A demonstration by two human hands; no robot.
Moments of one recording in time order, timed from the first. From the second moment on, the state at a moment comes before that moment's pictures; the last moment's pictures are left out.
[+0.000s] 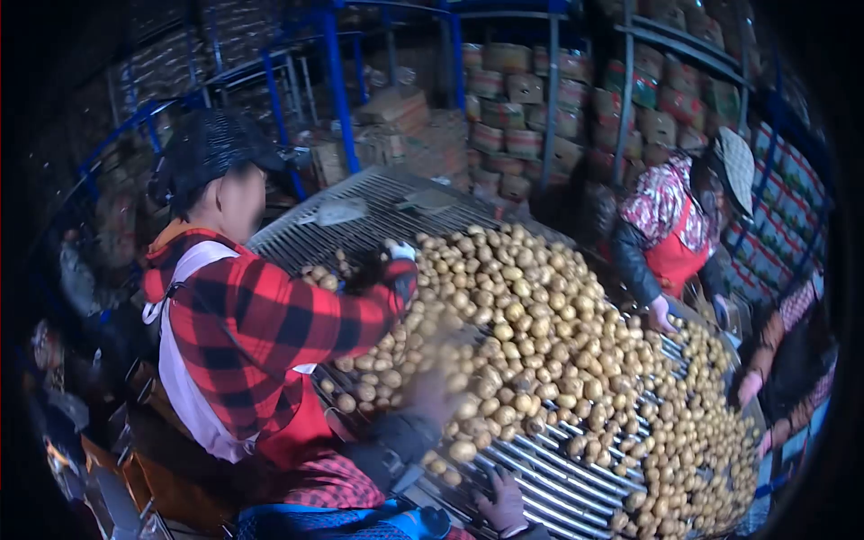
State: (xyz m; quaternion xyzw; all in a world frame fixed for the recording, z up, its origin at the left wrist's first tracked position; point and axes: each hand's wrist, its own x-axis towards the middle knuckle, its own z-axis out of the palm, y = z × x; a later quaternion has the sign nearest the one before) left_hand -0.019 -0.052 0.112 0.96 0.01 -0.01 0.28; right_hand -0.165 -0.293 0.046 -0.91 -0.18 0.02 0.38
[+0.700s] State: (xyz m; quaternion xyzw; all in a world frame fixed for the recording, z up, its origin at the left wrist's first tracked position) left_hand -0.049 -0.144 0.147 0.94 -0.18 -0.07 0.29; right_hand -0.216 -0.410 0.074 -0.94 0.10 -0.12 0.29
